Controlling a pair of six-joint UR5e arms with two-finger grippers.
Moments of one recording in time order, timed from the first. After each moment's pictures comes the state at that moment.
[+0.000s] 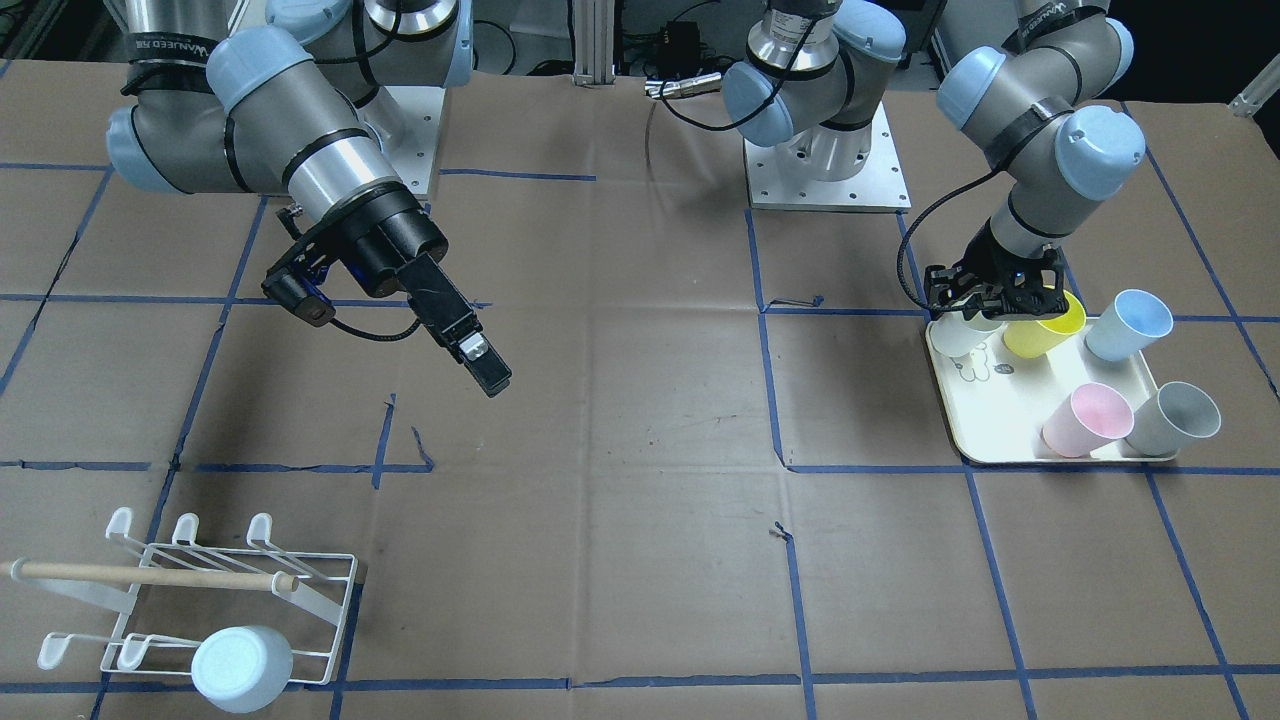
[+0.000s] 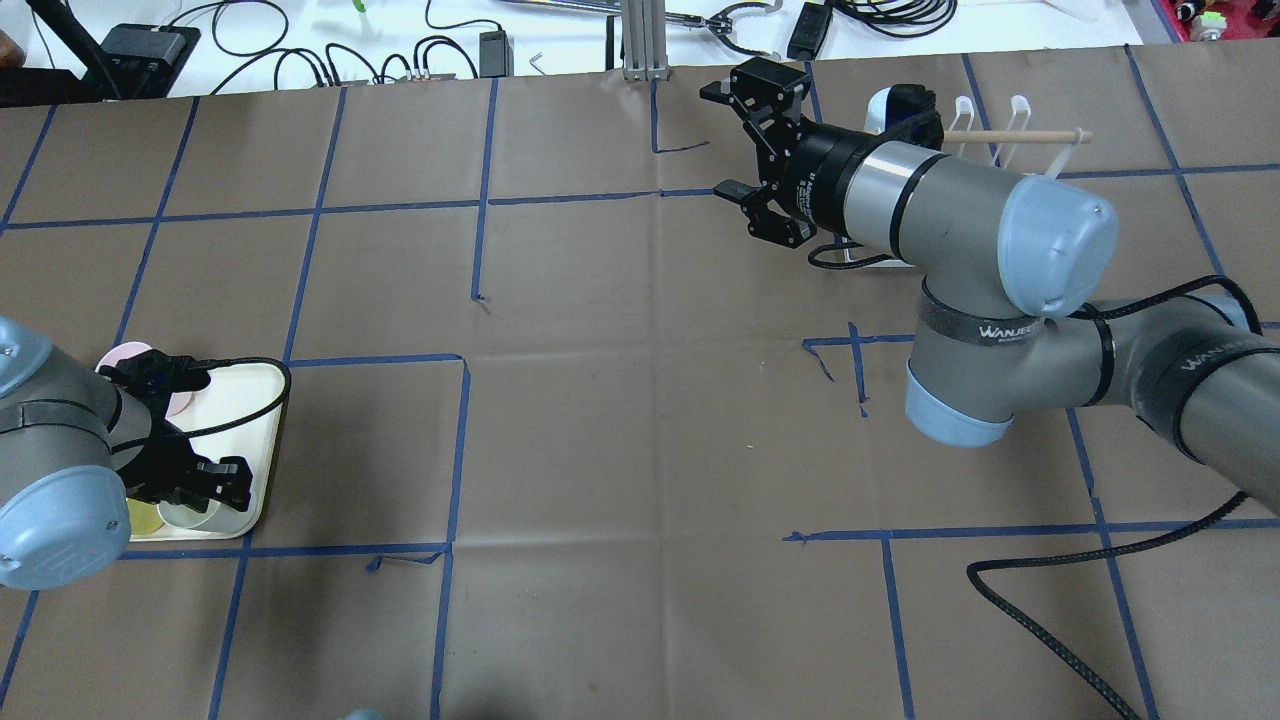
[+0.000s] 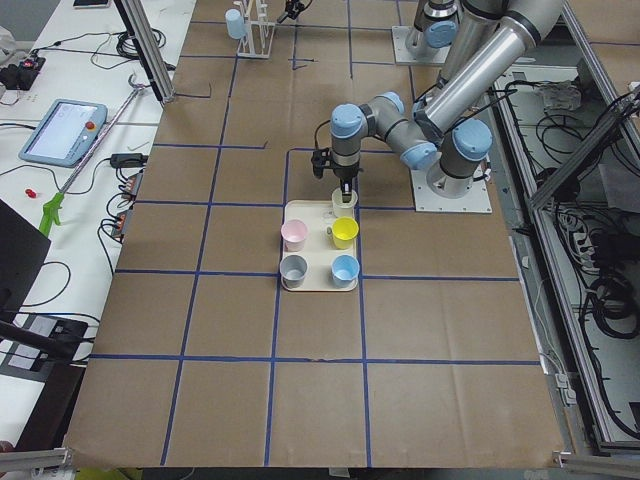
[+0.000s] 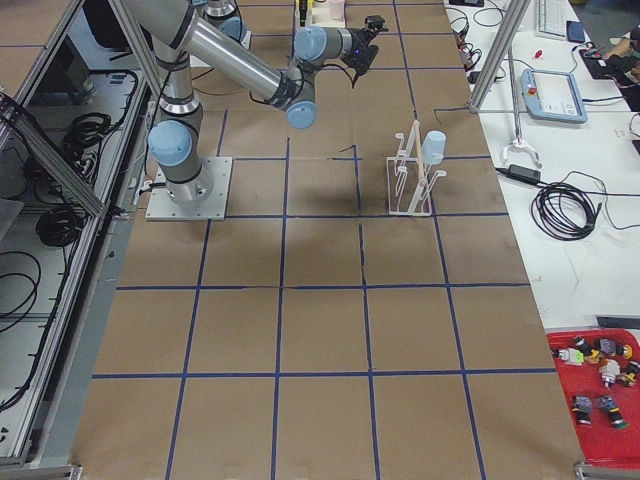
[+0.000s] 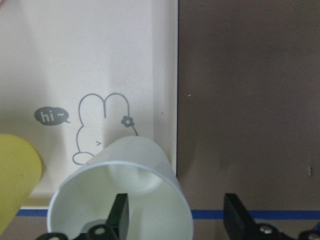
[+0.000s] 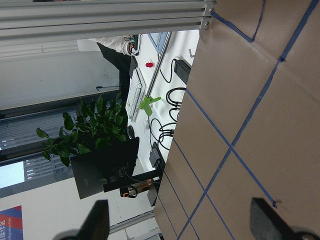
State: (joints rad) left arm -0.98 -1.50 -2.34 -0.92 1.64 0.57; right arm 1.60 -1.38 2.09 -3.35 -0.93 1.42
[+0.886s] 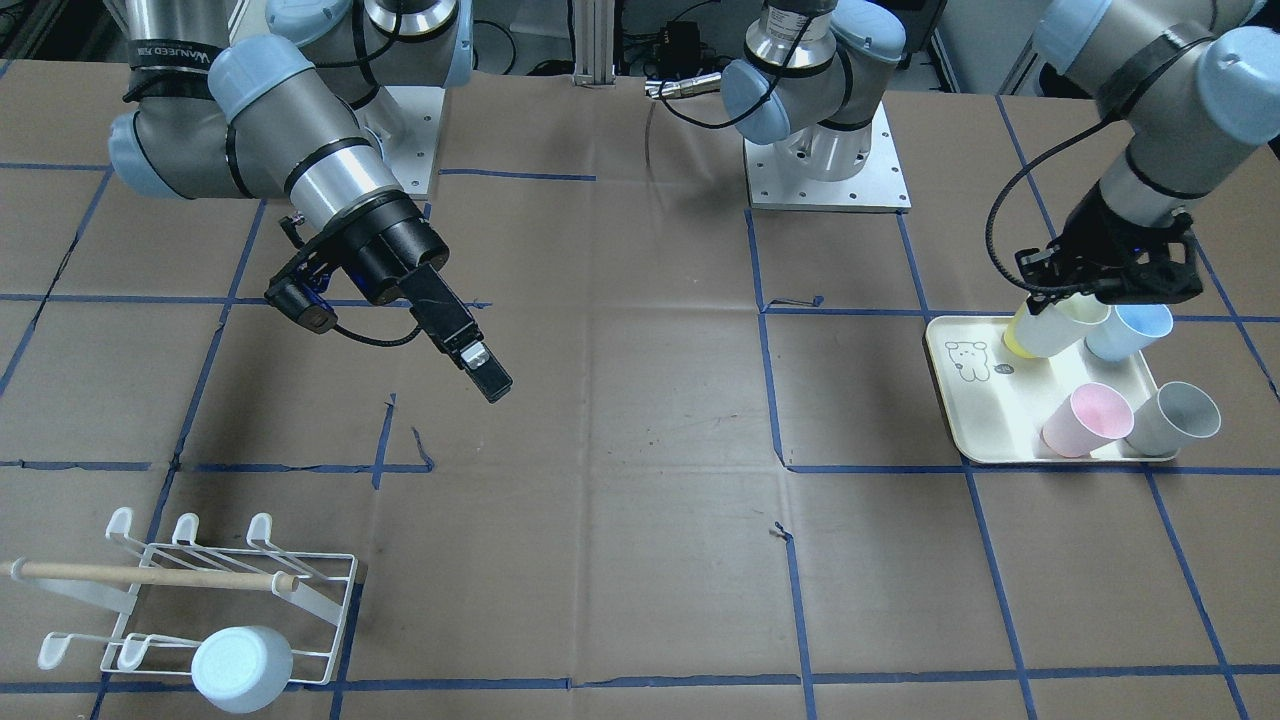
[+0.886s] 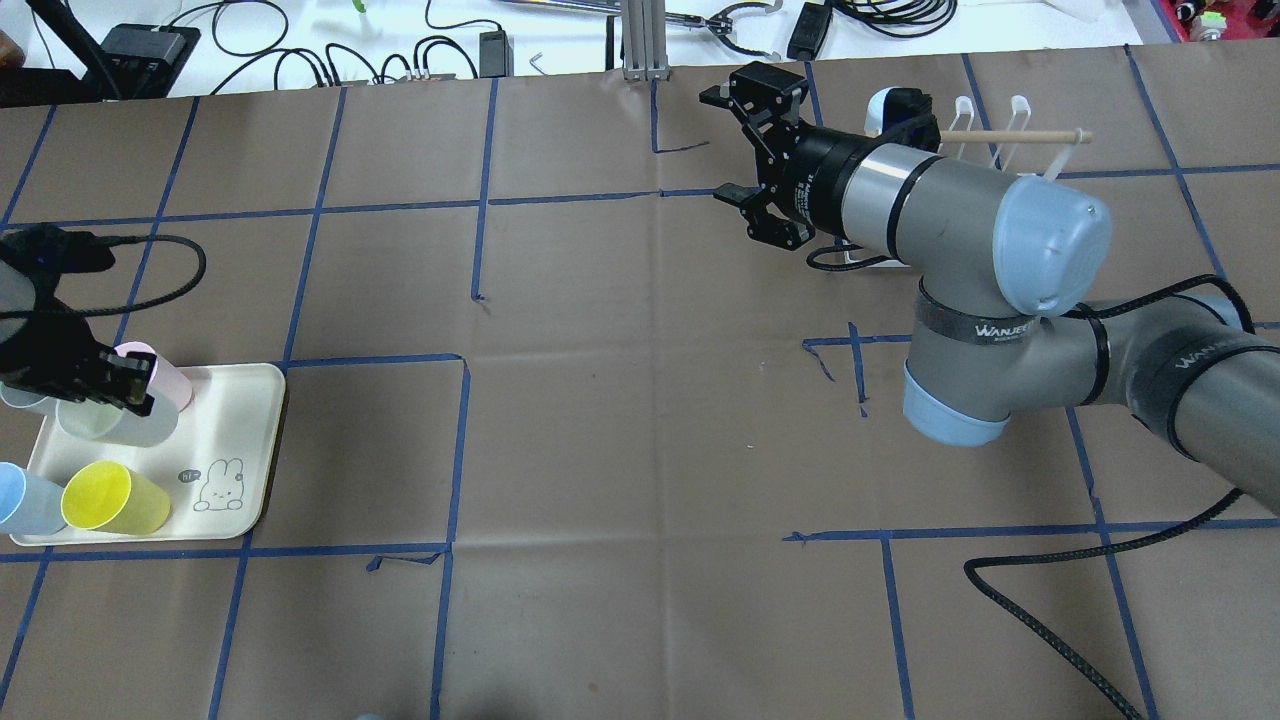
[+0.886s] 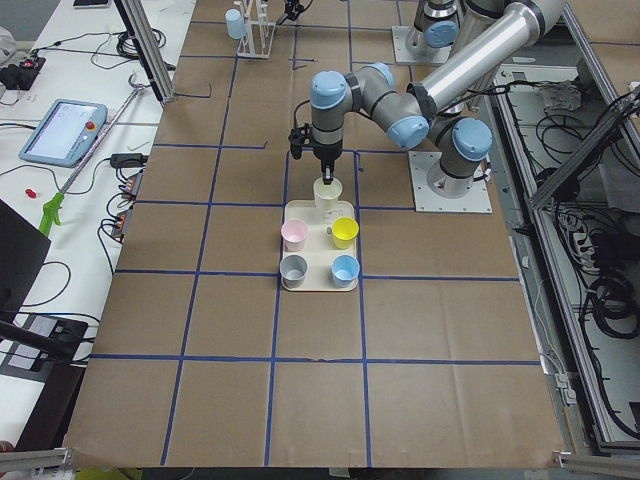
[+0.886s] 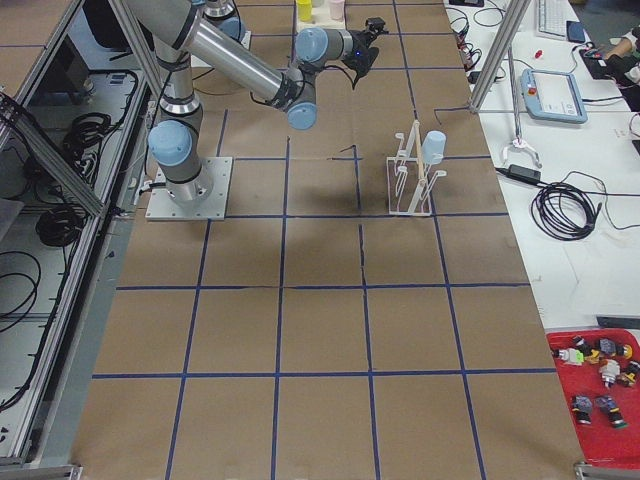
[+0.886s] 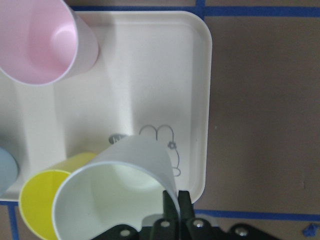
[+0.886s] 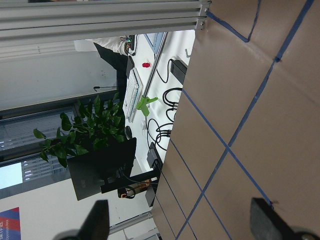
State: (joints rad) left arm -1.02 -1.51 -1.94 -1.27 1.61 0.54; right arm 1.60 -1.37 2.09 -3.35 -0.93 1.42
